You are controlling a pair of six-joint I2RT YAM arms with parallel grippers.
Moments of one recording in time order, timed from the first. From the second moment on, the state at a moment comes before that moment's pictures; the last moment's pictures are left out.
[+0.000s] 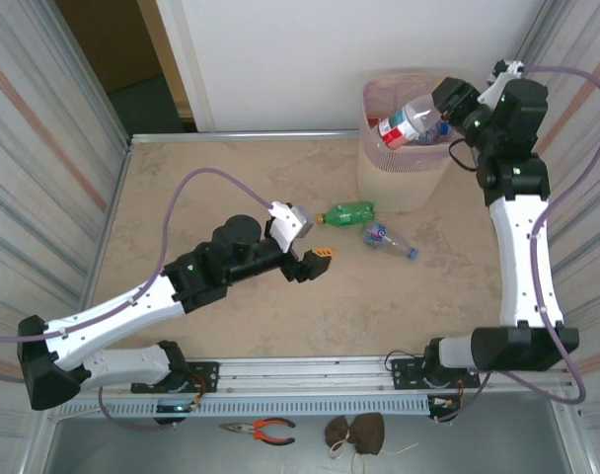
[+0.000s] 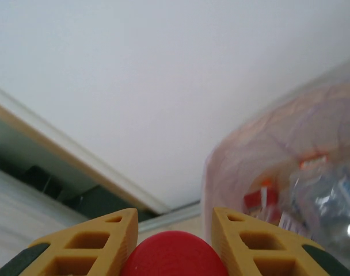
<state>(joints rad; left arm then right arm) -1.02 1.10 0.99 -0.14 0.02 -0.08 -0.03 1.37 1.68 -0.40 -0.28 0.69</state>
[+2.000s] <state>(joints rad) -0.88 1.20 1.04 -0.19 0.12 -0.10 -0.10 2.00 2.25 -0.28 -0.18 0.50</state>
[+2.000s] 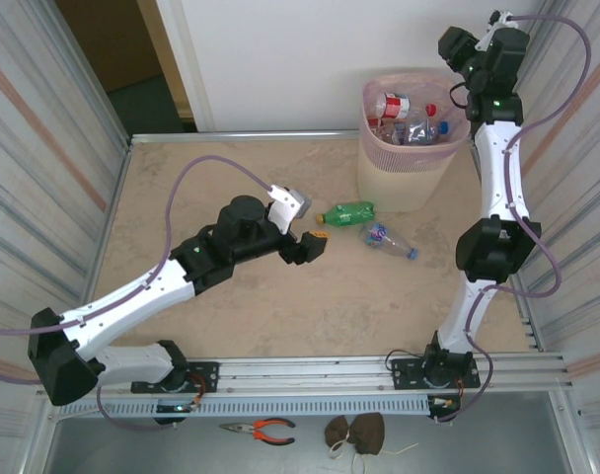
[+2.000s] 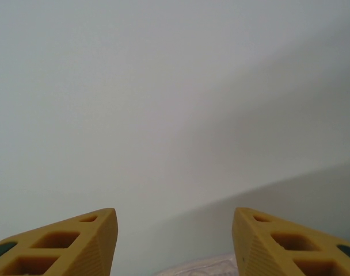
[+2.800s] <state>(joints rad) -0.75 1.50 1.21 -0.42 0.25 0.26 -0.11 1.38 1.52 -0.29 -0.24 0.49</state>
